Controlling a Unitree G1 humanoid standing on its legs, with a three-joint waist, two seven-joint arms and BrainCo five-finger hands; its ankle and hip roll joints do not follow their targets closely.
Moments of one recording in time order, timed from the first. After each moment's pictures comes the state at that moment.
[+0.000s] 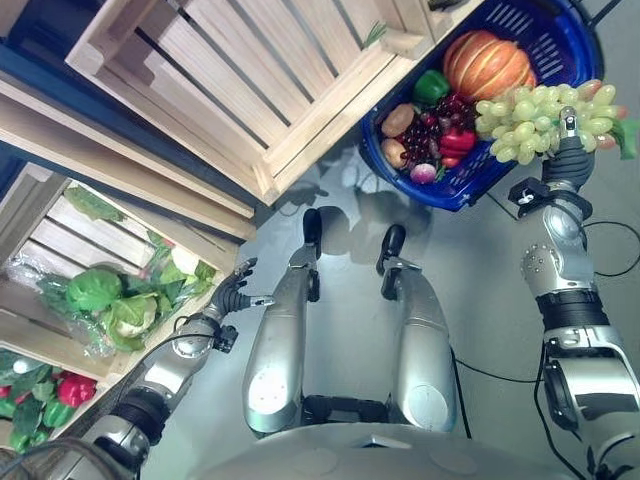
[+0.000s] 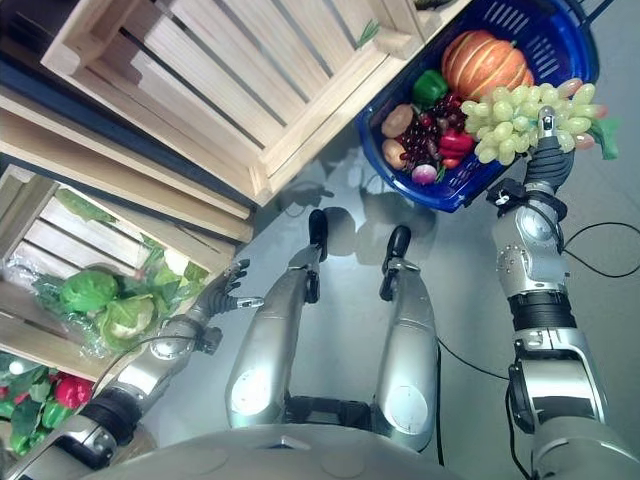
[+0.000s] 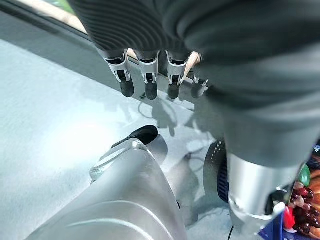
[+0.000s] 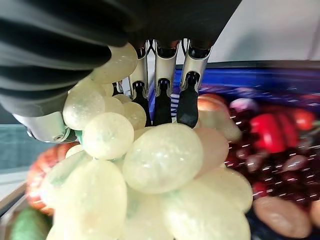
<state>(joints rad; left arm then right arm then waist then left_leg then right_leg) -0.04 0.56 -0.46 0.44 -0.32 -0.19 0.06 -0.52 -0.59 -0.01 0.46 0.73 -0.16 -0.42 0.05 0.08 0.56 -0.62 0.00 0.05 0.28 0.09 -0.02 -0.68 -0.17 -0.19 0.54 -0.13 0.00</state>
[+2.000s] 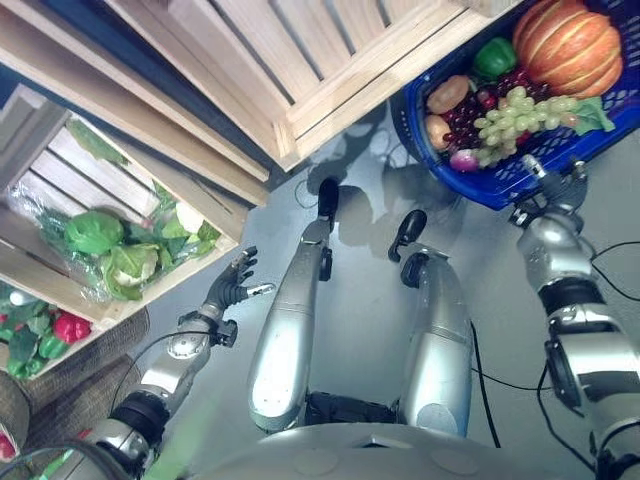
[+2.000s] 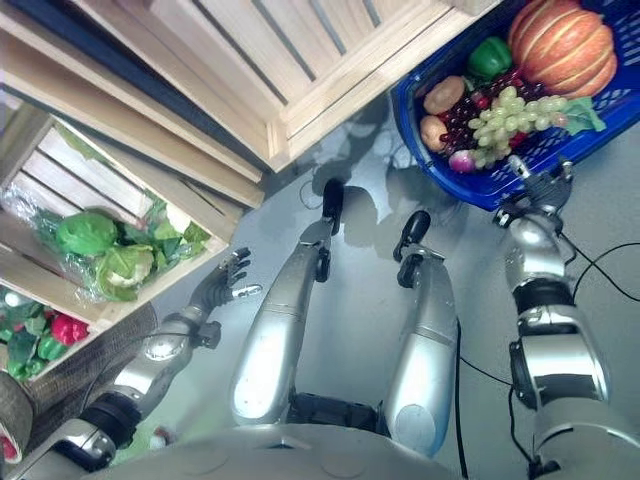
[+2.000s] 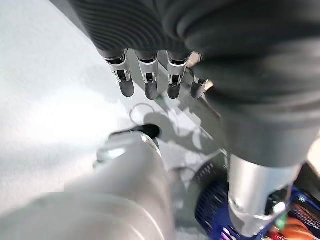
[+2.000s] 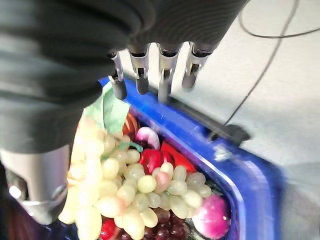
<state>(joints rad) -0.01 0.51 -0.43 0.46 -0.48 -0.29 -0.01 -0.46 -0.53 0.05 0.80 0.53 -0.15 -0.52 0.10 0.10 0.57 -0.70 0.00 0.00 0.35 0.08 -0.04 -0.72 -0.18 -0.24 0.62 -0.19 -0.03</state>
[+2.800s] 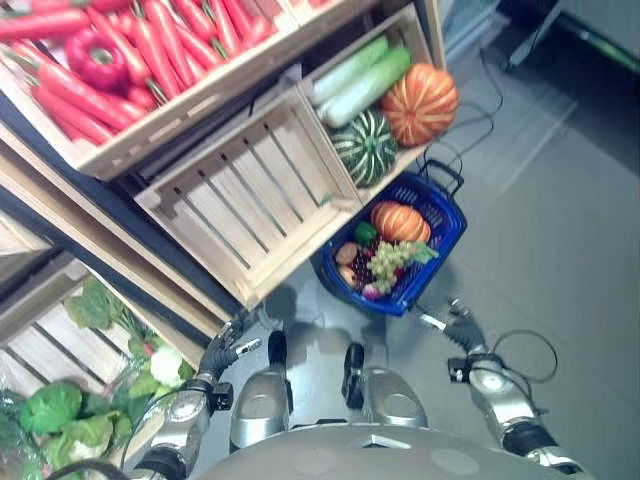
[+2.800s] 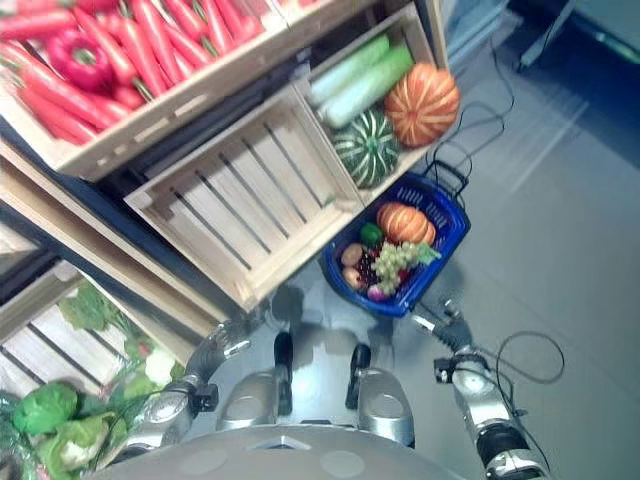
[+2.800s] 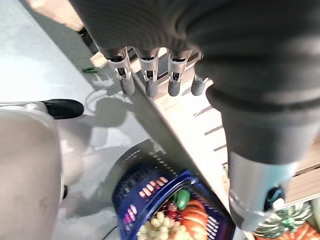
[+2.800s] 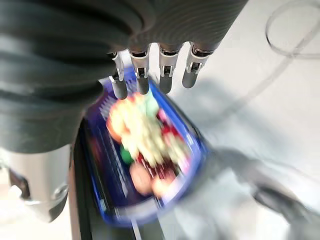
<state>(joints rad) 0.12 0.32 -0.28 0.91 -0.47 -0.33 -0.14 0.05 -0.31 0.22 0.88 0.14 -0.15 -0.05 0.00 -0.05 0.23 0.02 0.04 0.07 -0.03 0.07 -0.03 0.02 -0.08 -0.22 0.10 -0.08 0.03</state>
